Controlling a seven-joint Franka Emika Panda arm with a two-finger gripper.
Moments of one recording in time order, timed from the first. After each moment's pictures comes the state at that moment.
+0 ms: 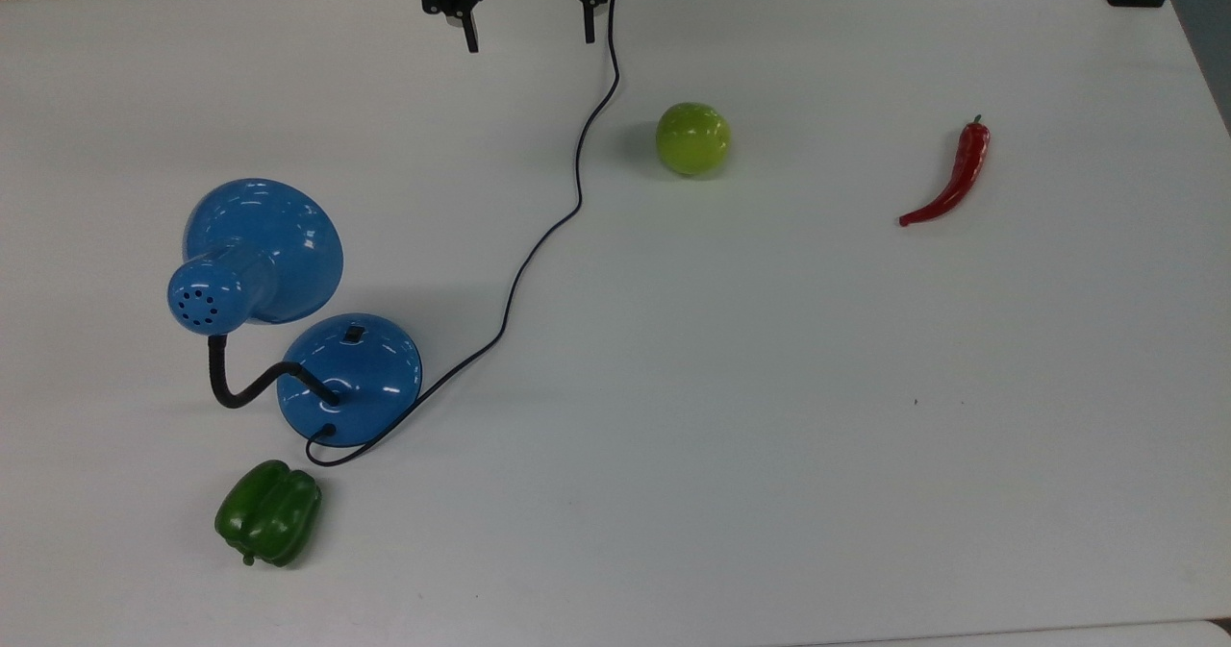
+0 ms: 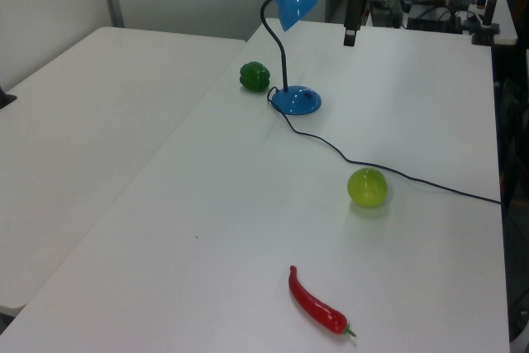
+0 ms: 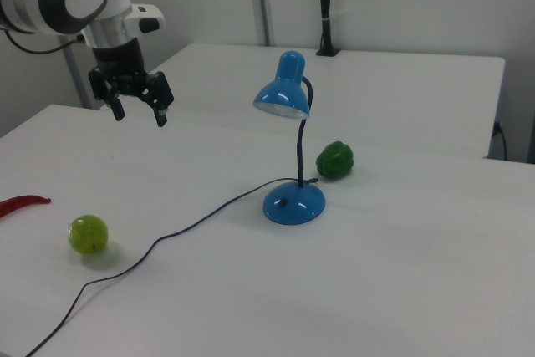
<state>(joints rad) 0.07 0.06 0.04 -1.62 0.02 1.77 -0.06</state>
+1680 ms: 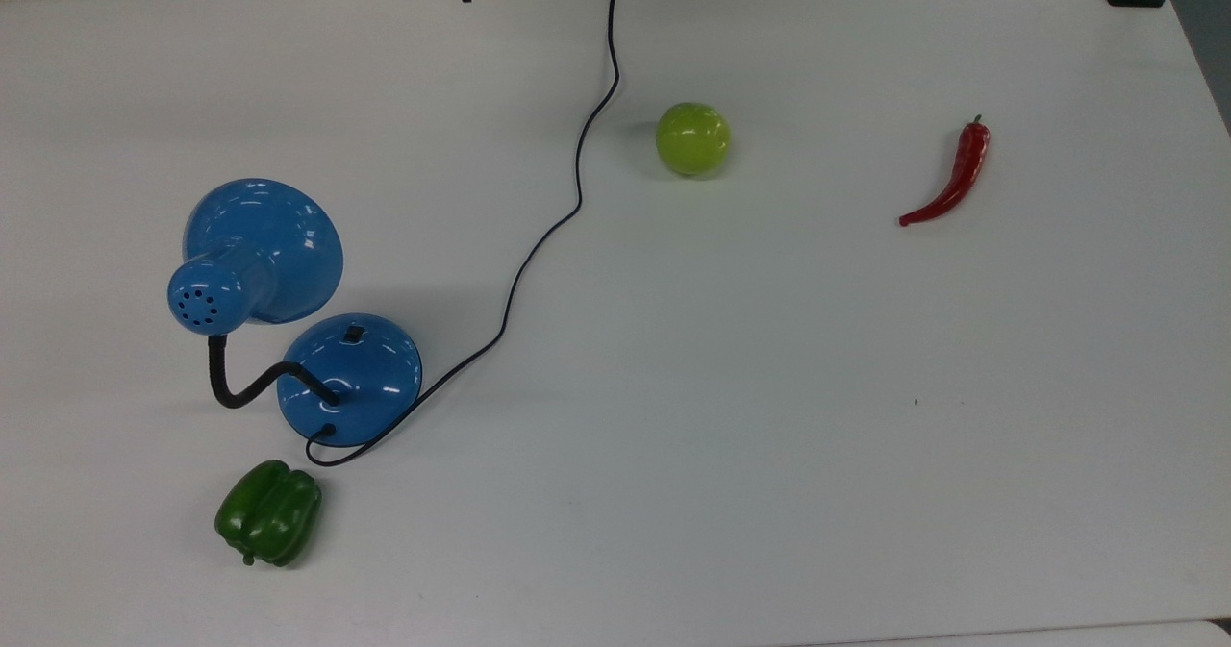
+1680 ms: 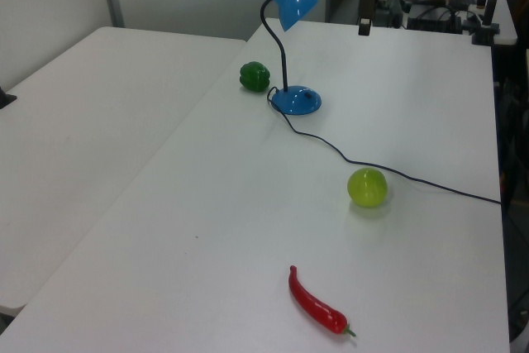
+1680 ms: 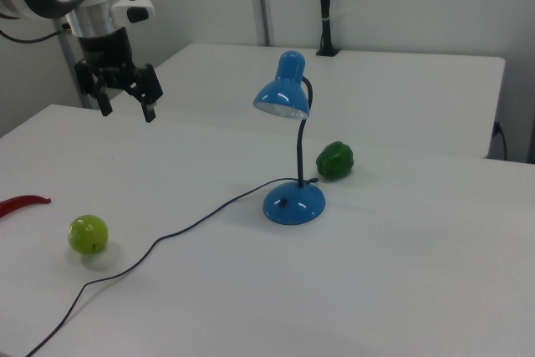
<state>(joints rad) 0.07 0.01 0.03 -1.61 0.02 1.67 -0.06</state>
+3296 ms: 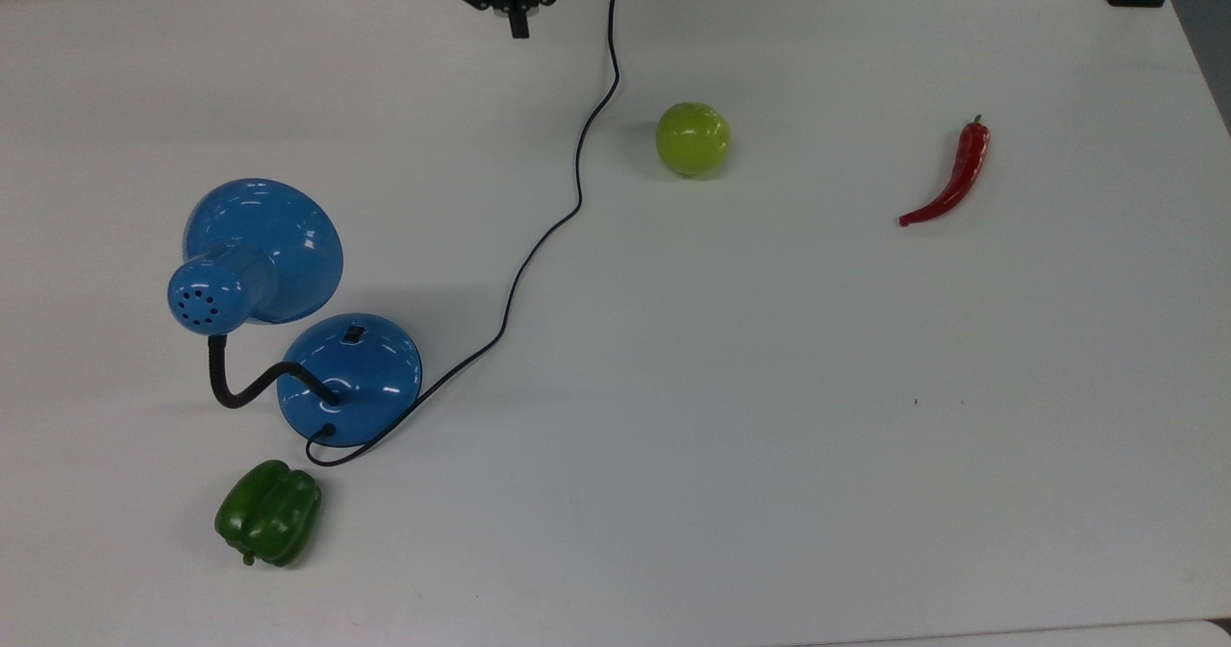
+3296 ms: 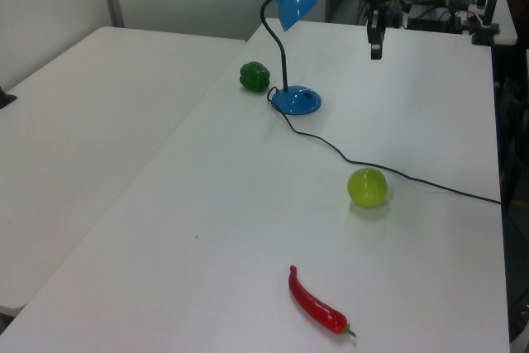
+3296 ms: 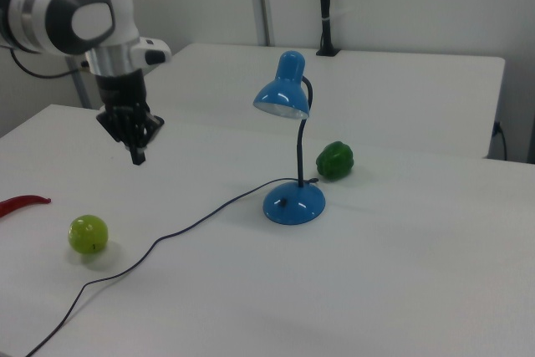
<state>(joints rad) 0.09 0.02 -0.02 -1.74 0.01 1.69 -0.06</state>
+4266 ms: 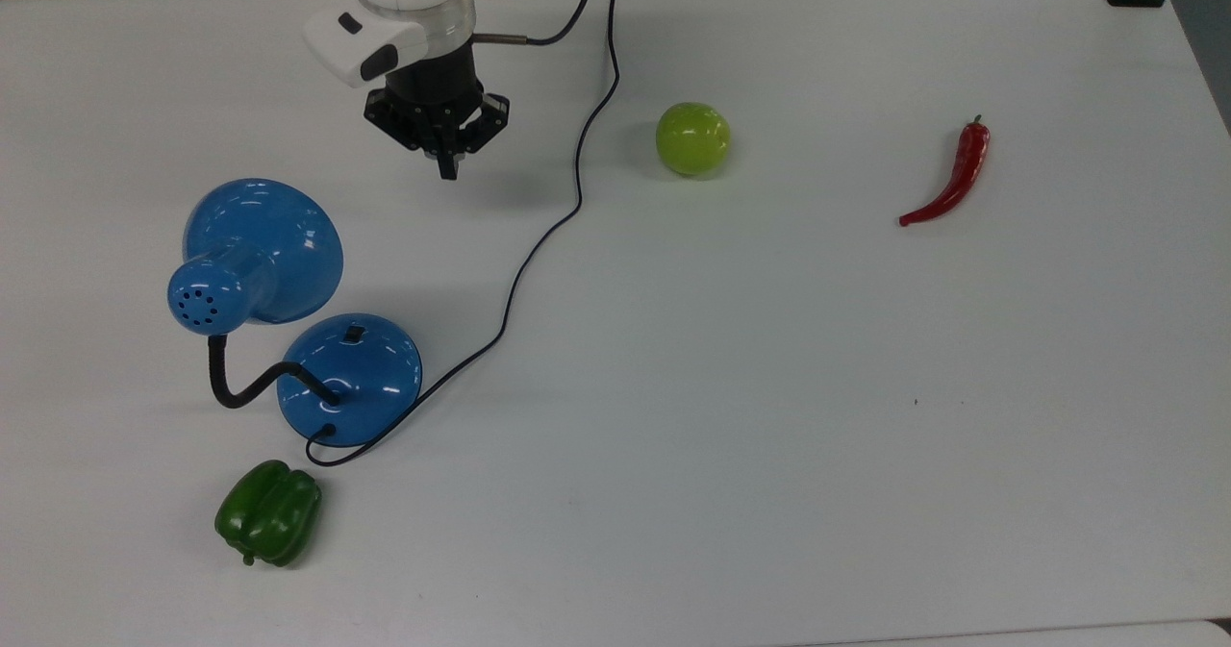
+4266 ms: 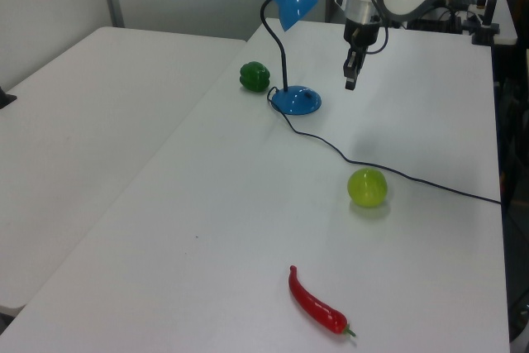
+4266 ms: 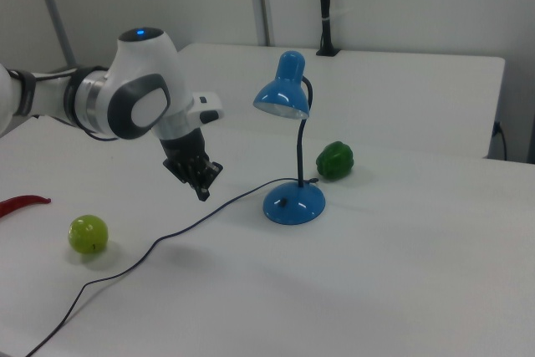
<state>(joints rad) 0.08 0.13 -0.10 -1.96 -0.01 2.22 -0.06</state>
